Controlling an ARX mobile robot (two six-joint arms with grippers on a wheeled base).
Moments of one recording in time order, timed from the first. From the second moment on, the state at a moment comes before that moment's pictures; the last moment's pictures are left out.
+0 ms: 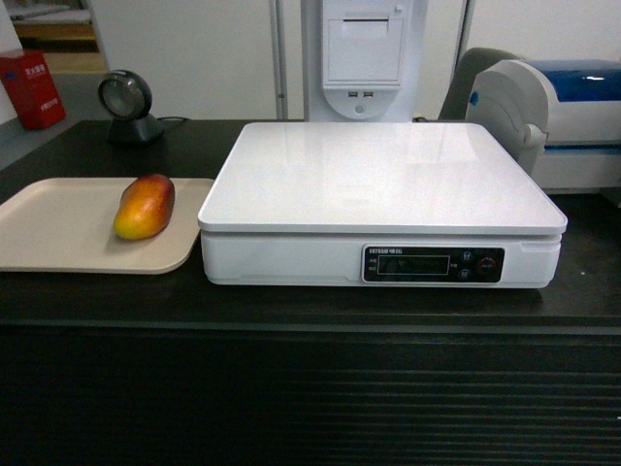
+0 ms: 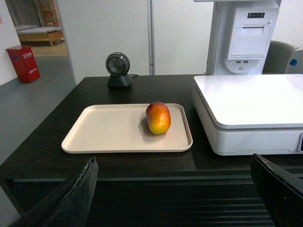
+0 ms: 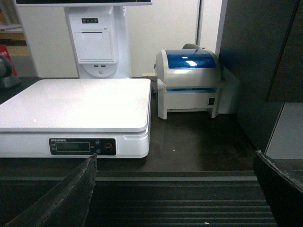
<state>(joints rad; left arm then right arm) 0.00 0.01 0.01 0.00 0.00 0.00 0.00 0.01 0.01 0.00 0.00 0.00</state>
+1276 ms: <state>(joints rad) -0.19 0.26 0.09 0.03 -0.27 -0.11 0.00 0.01 0.01 0.00 0.00 0.00</state>
